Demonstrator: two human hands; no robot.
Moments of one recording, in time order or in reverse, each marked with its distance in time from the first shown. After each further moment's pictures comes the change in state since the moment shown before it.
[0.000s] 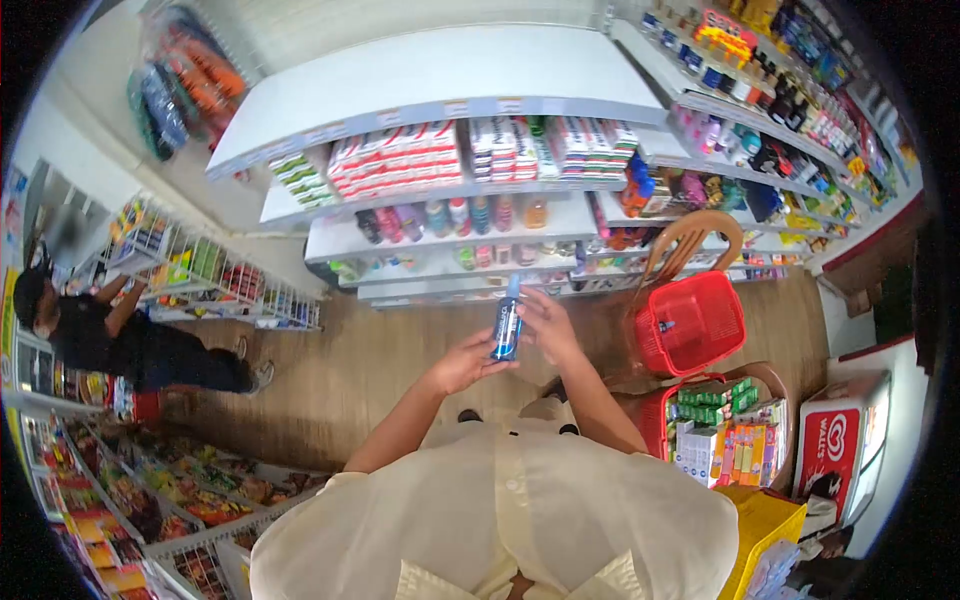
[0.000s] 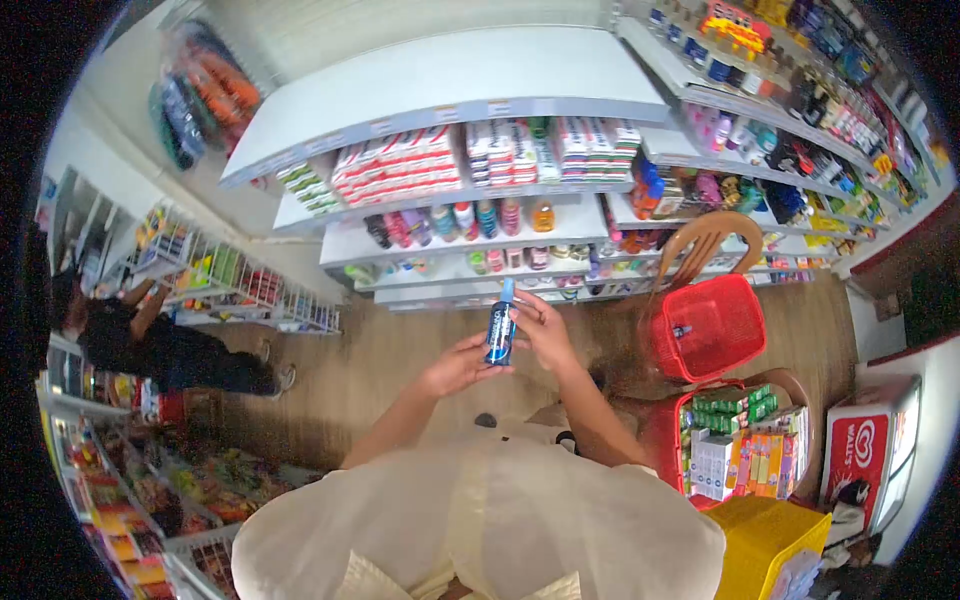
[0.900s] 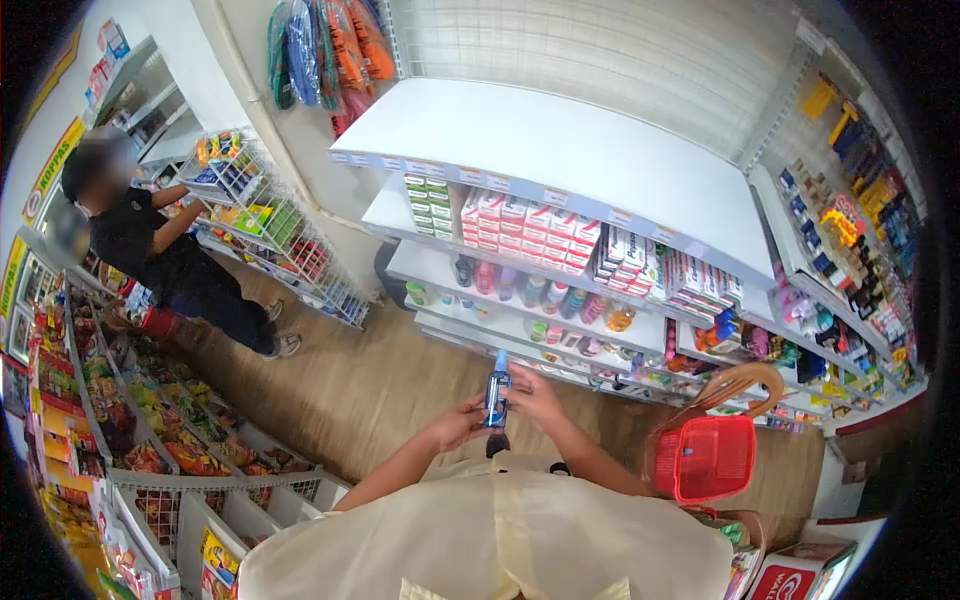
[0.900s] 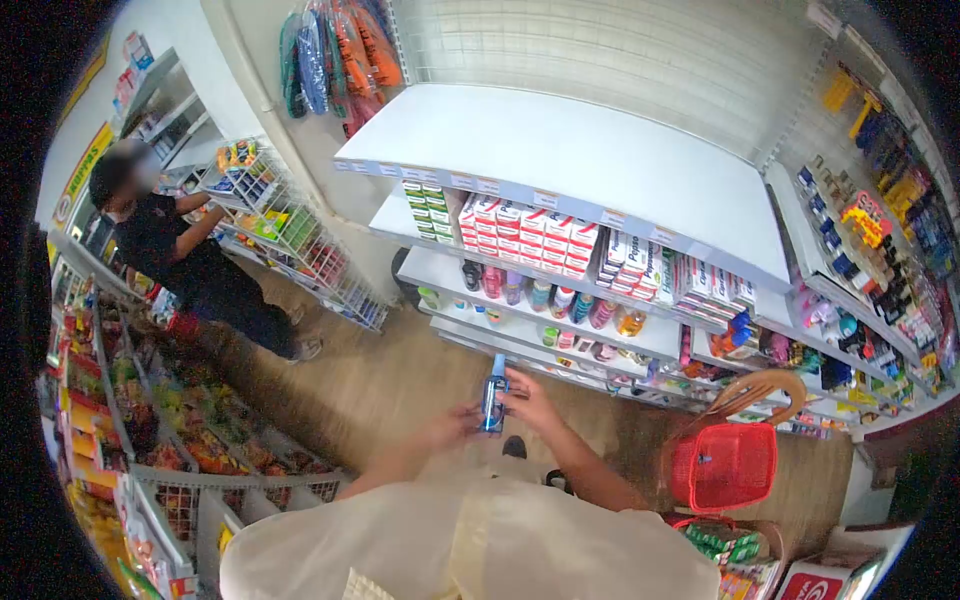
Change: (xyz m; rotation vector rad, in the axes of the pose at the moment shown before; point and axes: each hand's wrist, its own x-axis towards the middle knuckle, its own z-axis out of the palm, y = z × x) left_hand -0.078 0.015 -0.089 -0.127 0.373 0.162; right_hand 0.087 0.052 0.107 -0.221 -0.342 0.197
